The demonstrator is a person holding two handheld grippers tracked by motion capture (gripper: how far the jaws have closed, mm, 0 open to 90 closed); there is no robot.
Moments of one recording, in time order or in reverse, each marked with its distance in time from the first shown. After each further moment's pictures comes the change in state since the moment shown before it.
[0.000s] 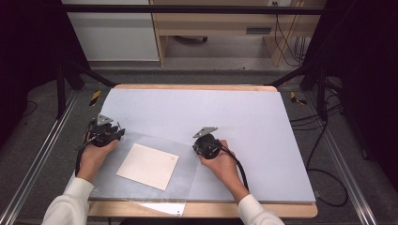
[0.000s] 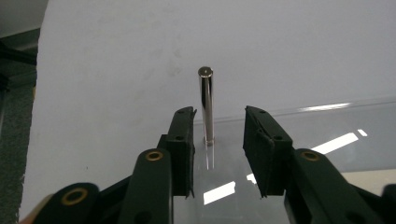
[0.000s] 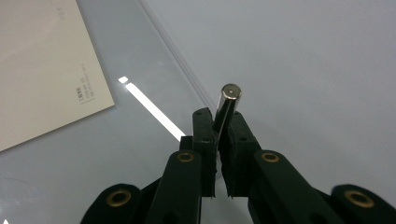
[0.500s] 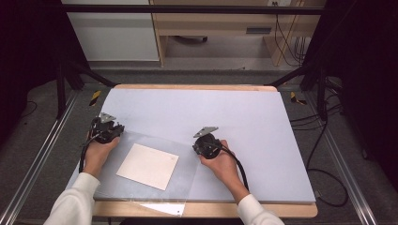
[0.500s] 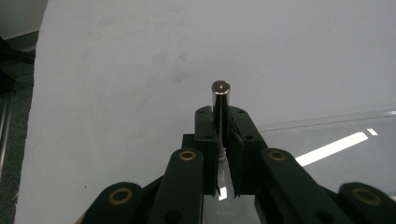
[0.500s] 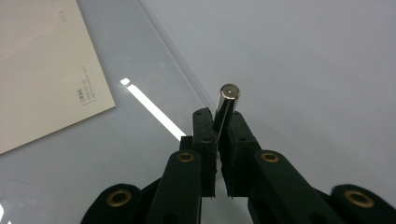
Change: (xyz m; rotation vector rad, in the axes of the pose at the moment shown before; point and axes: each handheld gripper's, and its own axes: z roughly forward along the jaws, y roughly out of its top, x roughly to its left) left arm 0.004 0.003 0.014 0.011 -0.008 -0.005; right arm -0.001 0.000 0.000 -0.004 0.009 0.015
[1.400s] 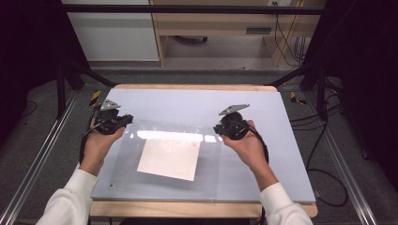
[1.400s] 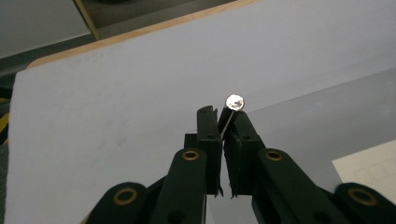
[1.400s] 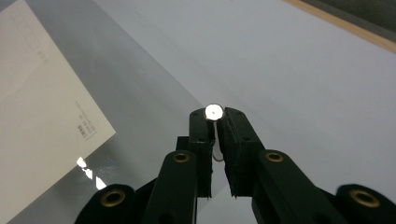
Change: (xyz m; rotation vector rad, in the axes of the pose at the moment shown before) left arm -0.052 0.072 -0.066 -0.064 -0.140 0.043; right arm -0.058 0.032 -0.093 -0.039 -0.052 0.052
